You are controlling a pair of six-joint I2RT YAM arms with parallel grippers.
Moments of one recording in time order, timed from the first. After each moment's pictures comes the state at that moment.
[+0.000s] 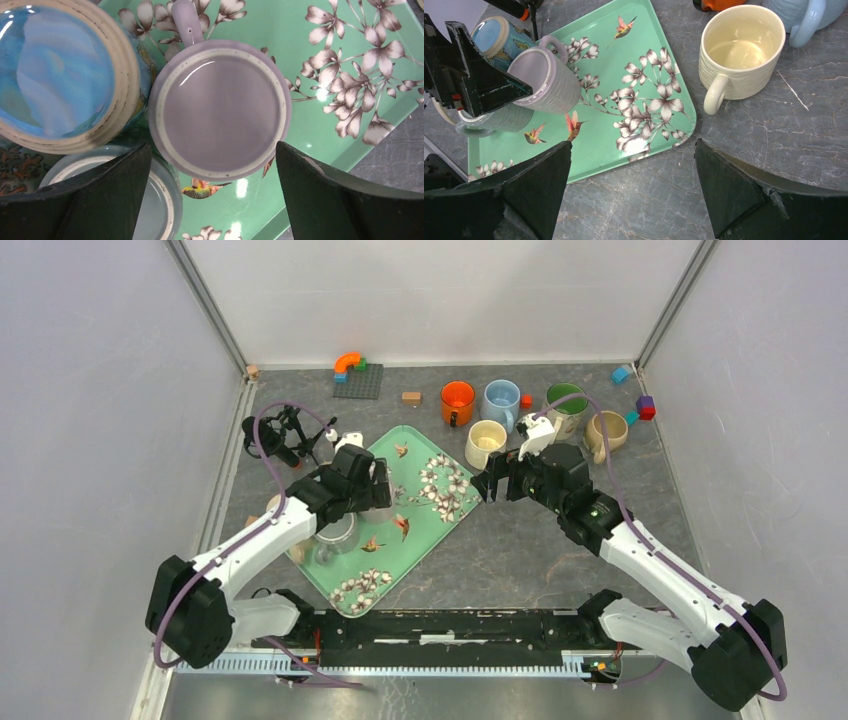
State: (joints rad) left arm -0.57 1.20 0.83 -0.52 -0.30 -0.54; right arm 0.59 1.00 0.75 -0.14 -0.05 0.31
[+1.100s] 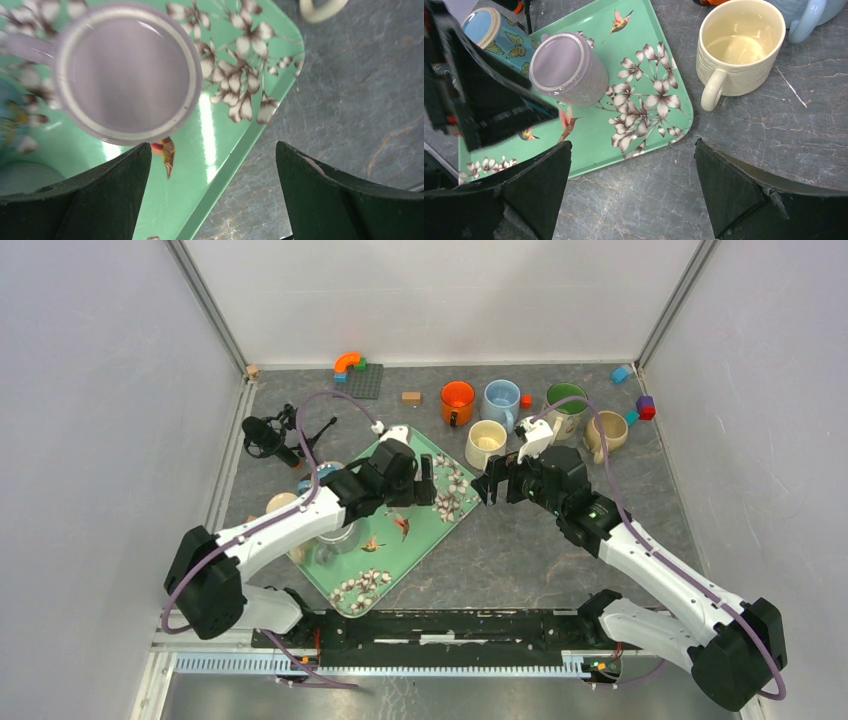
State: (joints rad) left arm -0.78 1.37 0.96 -0.40 -0.20 -0.64; right arm 0.59 1.00 0.73 -0.12 -0.05 0.30
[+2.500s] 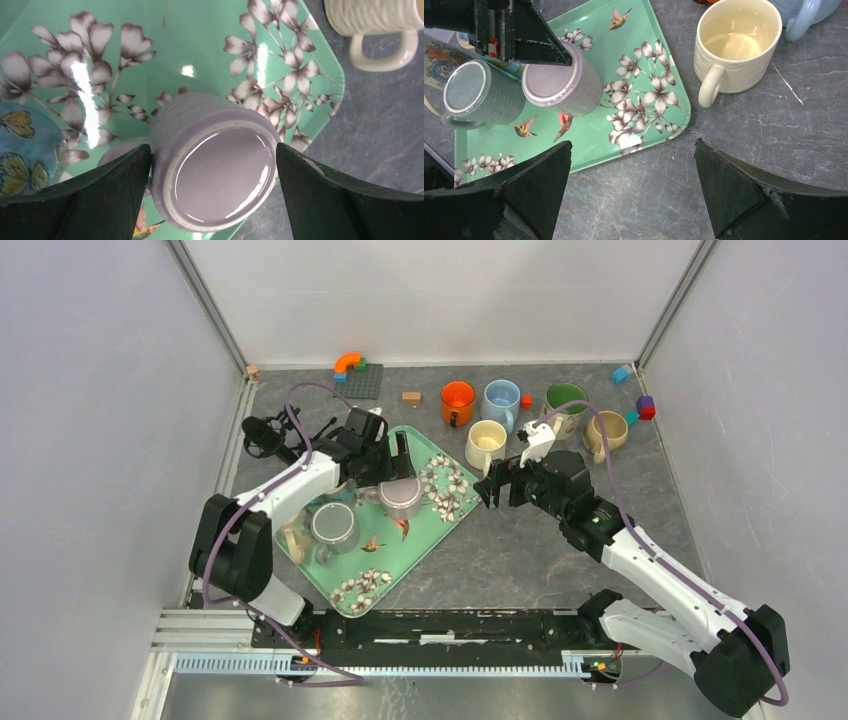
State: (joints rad) left arm -0.45 1.57 1.09 -0.44 0.09 -0.54; right arm 0.59 0.96 0.70 -0.12 -0.05 0.28
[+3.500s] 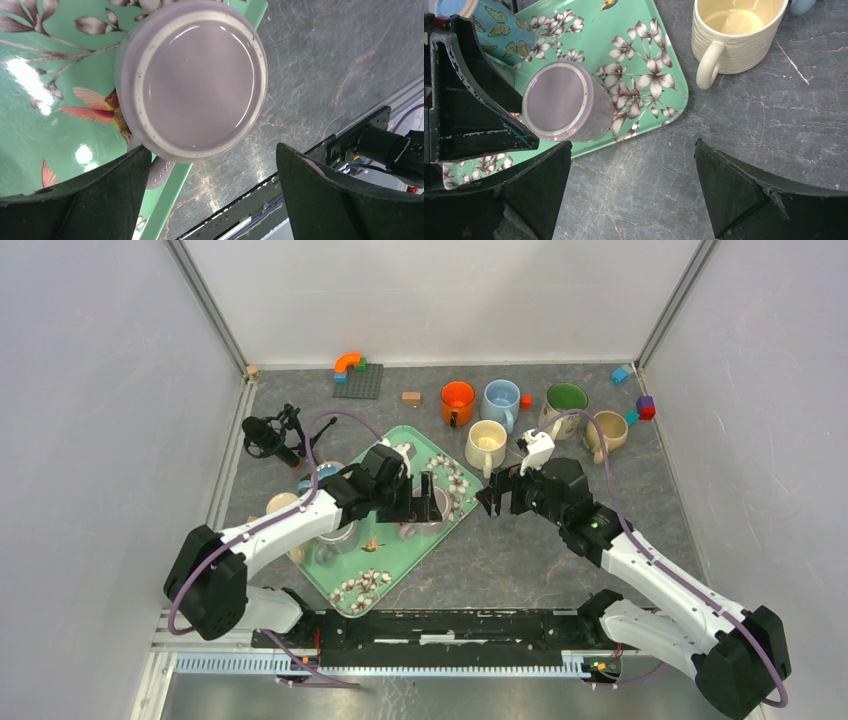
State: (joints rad) left arm -0.69 1.36 0.88 -0.38 0.19 -0.62; right arm 0.59 0.95 0.64 -0.12 -0.04 0.29
